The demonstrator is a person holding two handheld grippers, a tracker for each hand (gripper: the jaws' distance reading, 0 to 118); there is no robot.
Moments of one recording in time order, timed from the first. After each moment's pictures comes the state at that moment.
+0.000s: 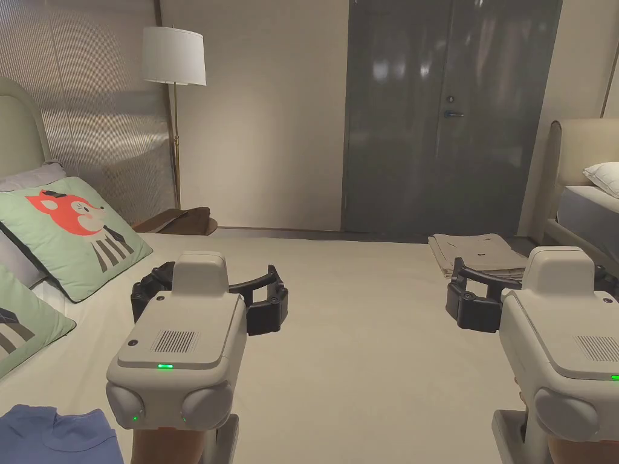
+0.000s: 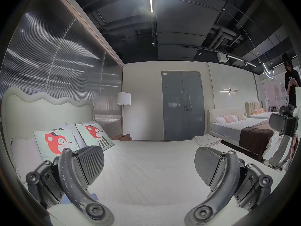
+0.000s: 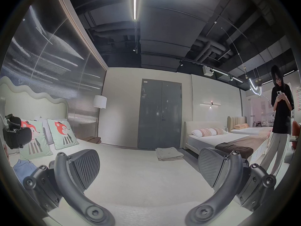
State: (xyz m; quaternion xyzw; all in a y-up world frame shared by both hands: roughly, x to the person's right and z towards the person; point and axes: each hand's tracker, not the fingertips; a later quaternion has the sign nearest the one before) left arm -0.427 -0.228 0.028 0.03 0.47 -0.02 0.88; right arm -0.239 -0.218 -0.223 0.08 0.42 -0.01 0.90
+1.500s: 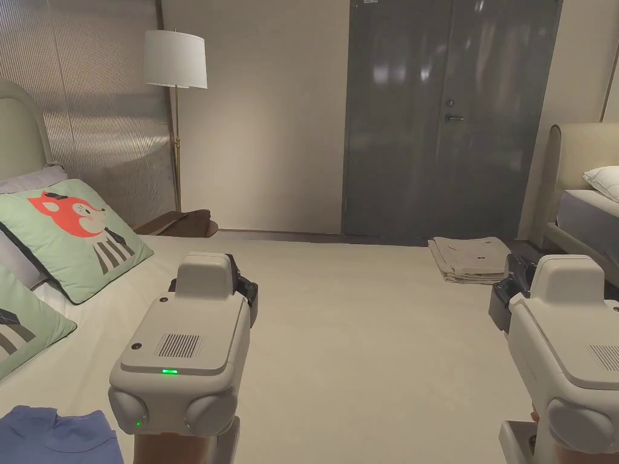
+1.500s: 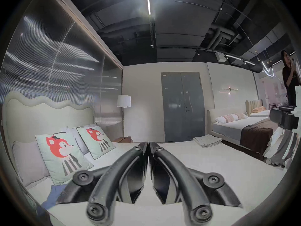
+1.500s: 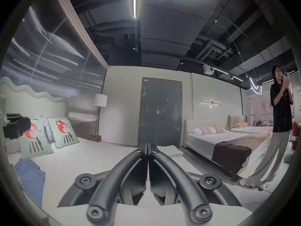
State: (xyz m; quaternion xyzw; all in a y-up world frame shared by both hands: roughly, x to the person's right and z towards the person) left arm -0.418 -0.226 0.030 0.03 0.47 -0.04 0.88; right arm -0.229 -0.218 -0.219 0.08 0.42 -0.01 0.90
